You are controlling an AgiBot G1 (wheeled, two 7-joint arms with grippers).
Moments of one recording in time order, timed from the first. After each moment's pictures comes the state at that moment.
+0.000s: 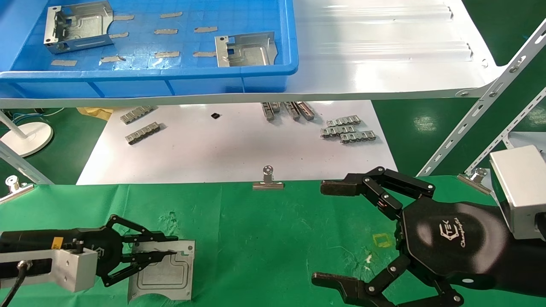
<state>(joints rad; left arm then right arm) -1.40 0.73 0.73 -0.43 0.99 1.55 0.99 1.09 -0.59 -0.34 1.27 -0.69 -1.47 0.16</state>
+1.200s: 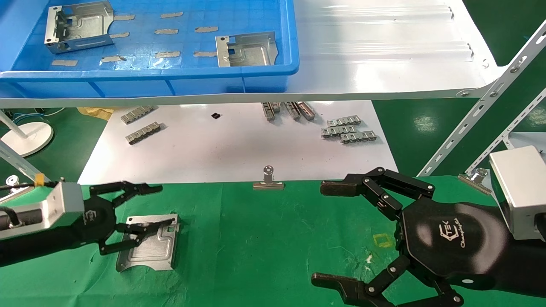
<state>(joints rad) -1.44 0.80 0.71 -0.16 0.88 1.60 0.83 1.09 -0.59 -0.34 1.27 -0.69 -1.47 0.15</state>
